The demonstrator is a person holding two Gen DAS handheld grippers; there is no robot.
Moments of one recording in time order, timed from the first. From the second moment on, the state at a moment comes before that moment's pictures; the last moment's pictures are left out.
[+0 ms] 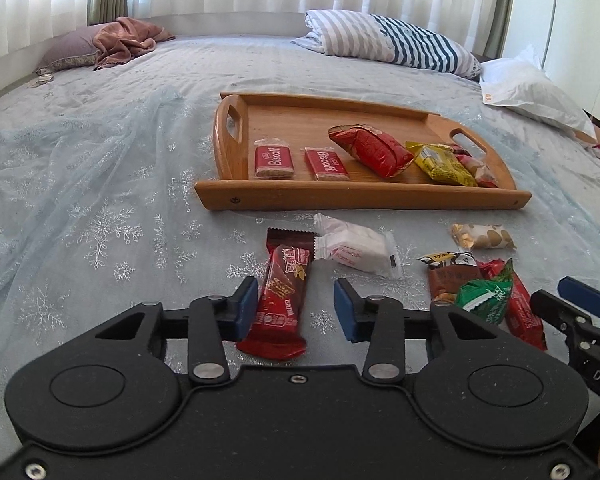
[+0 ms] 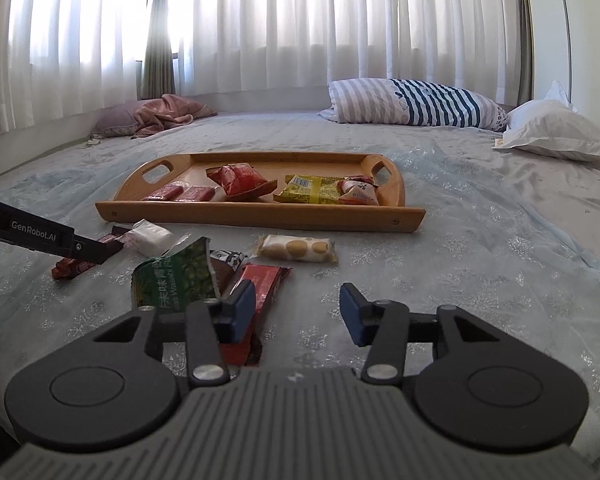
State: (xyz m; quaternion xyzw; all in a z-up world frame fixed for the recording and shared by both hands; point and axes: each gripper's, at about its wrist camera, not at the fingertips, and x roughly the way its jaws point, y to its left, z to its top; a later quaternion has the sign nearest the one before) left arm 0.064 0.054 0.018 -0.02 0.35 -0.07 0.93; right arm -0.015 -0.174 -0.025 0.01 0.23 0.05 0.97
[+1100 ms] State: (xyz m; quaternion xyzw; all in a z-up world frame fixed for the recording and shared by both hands) left arm 0.065 0.048 0.004 -0.04 0.35 -0.03 0.94; right arm -0.008 -0.142 -0.036 0.04 0.24 0.02 0.97
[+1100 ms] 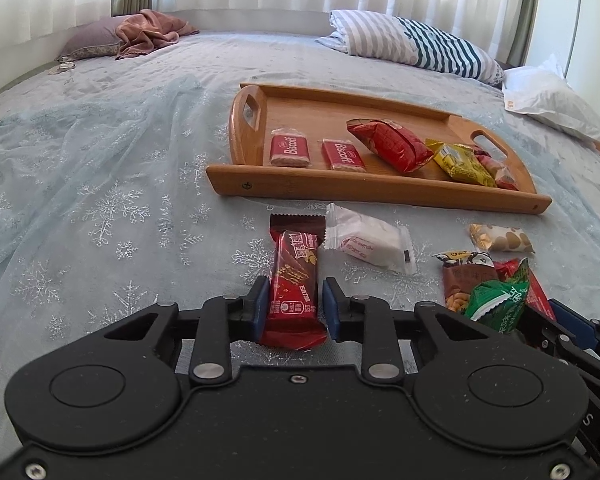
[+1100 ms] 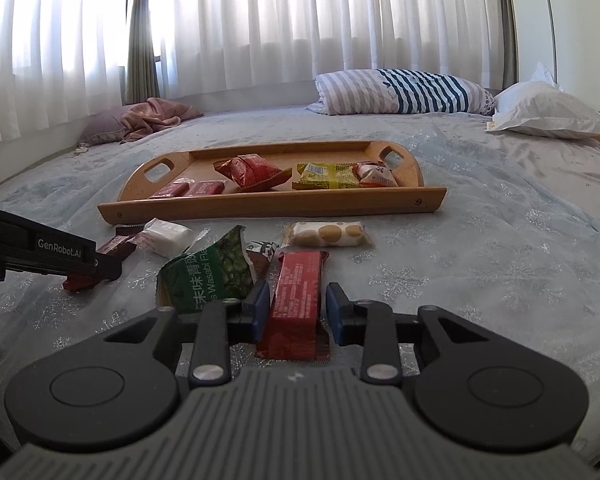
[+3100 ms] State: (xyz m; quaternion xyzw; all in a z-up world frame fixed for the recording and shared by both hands) left arm 0.137 0.048 0.085 -0.05 0.28 -0.03 0.96; right arm 0.087 -0.164 0.032 0.05 0.18 0.03 0.98
